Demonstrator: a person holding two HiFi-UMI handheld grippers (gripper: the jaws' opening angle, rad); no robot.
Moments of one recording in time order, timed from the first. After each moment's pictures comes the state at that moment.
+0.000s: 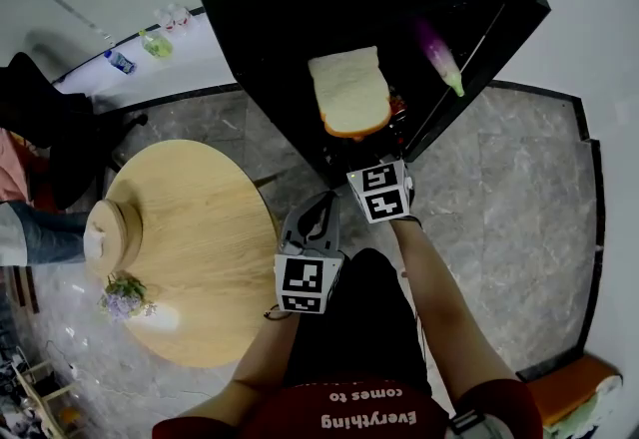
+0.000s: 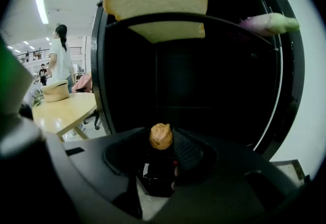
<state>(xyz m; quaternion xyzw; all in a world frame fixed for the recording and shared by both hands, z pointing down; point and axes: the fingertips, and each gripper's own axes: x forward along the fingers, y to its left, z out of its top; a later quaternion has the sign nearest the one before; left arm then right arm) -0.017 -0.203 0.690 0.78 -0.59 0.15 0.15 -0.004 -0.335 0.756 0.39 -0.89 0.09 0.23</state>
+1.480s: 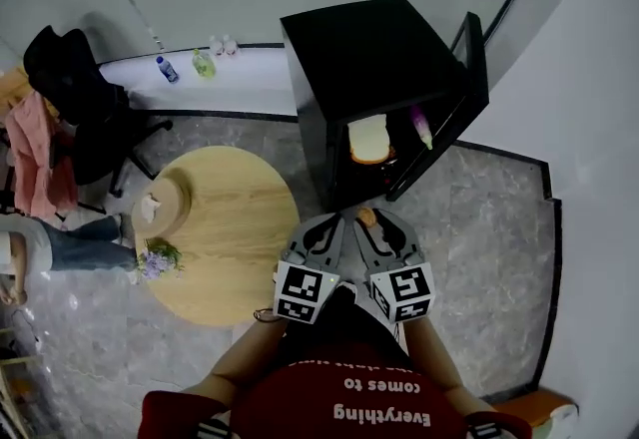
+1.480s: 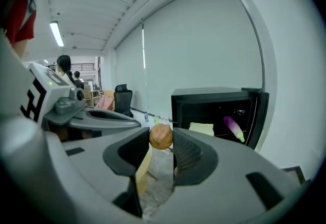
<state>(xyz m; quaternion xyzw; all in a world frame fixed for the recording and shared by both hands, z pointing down) -0.017 -0.114 0.458 0.81 -0.56 0.11 0.13 0.025 -0.127 0.458 0.35 -0.92 0.09 0.16</state>
